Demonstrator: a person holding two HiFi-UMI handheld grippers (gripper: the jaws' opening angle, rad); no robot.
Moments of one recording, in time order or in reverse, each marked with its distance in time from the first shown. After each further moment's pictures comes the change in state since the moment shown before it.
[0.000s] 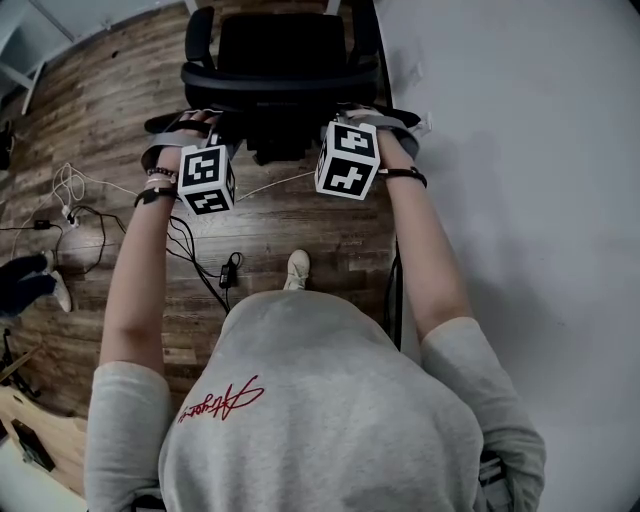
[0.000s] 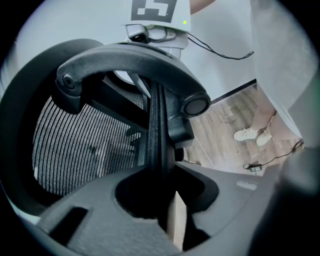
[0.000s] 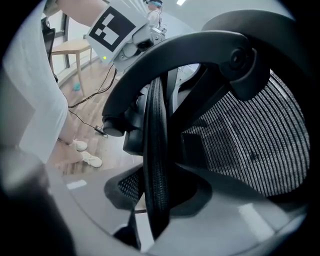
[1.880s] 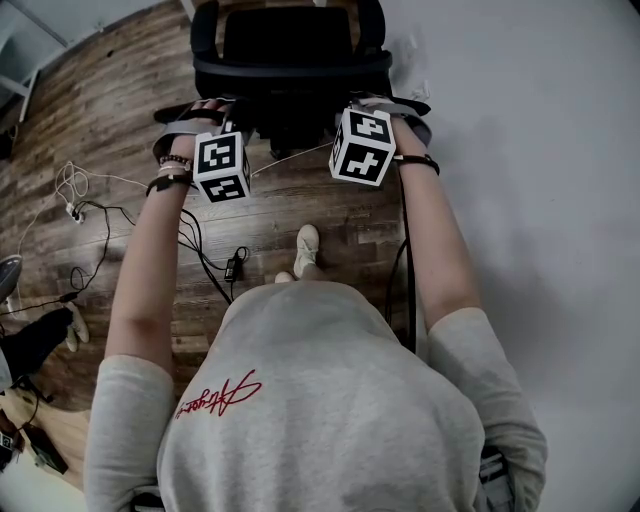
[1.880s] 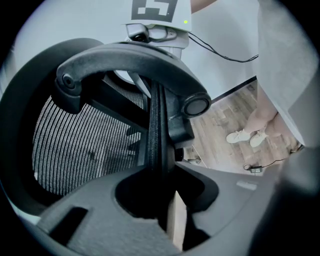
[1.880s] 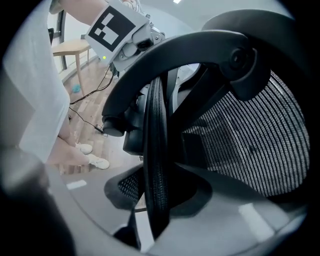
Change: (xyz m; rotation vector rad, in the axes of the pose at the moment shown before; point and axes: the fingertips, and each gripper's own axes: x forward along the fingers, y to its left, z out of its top) left arm -0.046 -0.064 0.029 0.046 -0.024 -0.001; right arm -0.045 0.081 -0.001 0.052 0.028 -0.014
